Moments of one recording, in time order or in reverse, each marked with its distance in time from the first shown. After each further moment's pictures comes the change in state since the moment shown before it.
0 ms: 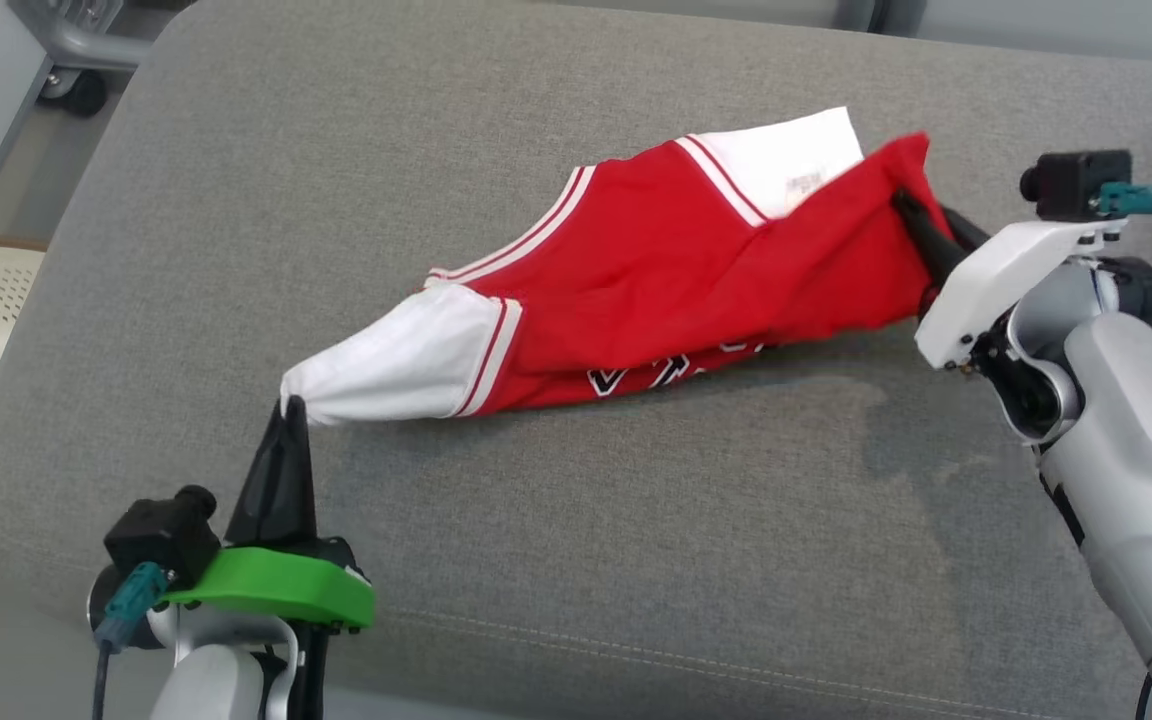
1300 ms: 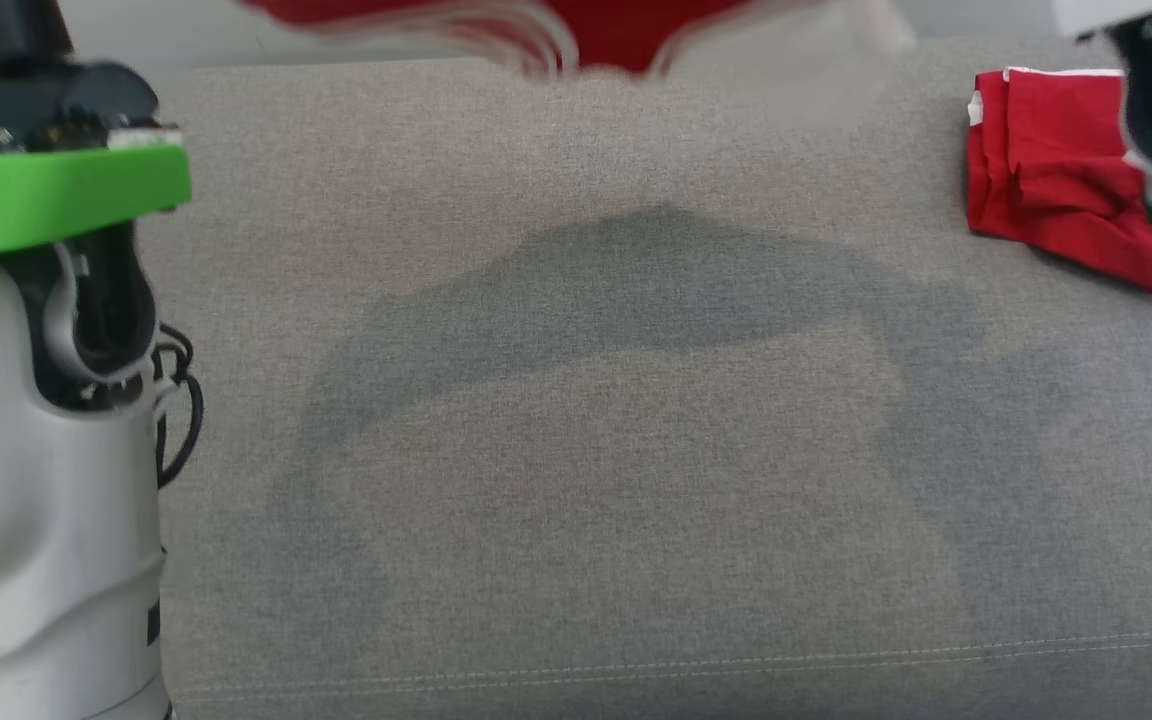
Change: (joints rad) left arm -0.556 0.014 0.156 -0.233 -0.035 -0.071 0.046; right arm -0.299 -0.069 -0.025 -0.261 0.059 -0.023 -0.306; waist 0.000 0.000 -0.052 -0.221
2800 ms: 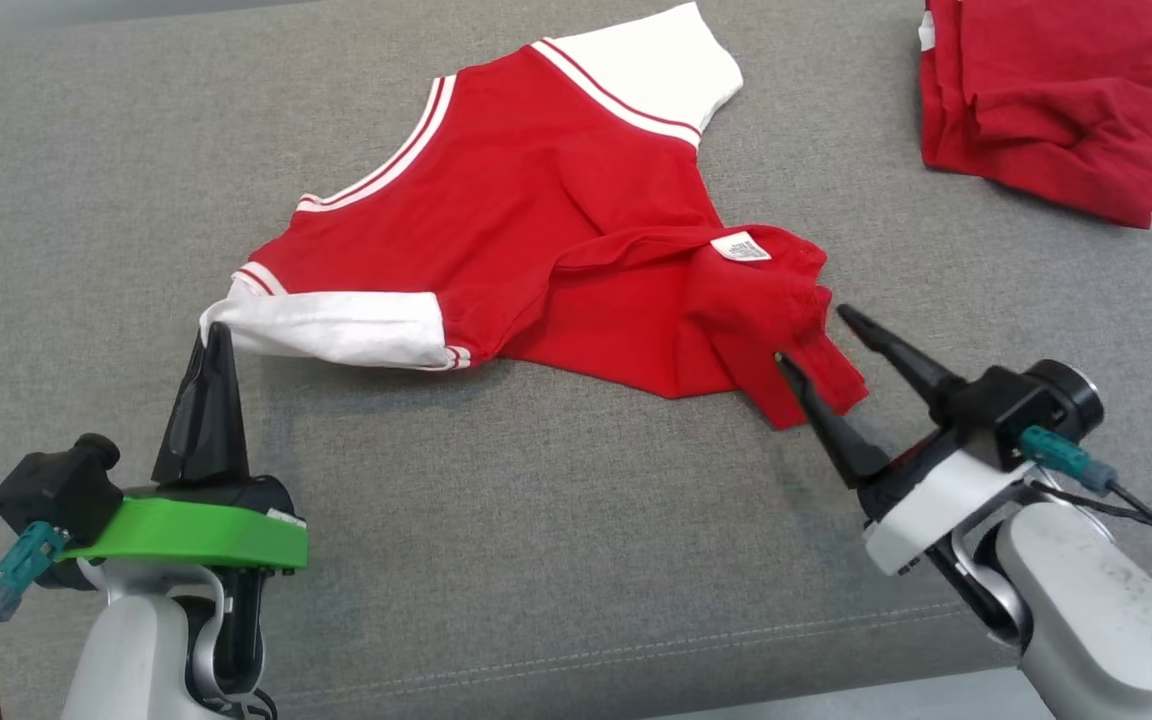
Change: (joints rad) left arm 0.479 -0.017 0.005 0.209 -0.016 -0.071 -0.042; right arm 0.639 -0.016 0.214 -0.168 -0.357 0.020 -0.049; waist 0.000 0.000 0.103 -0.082
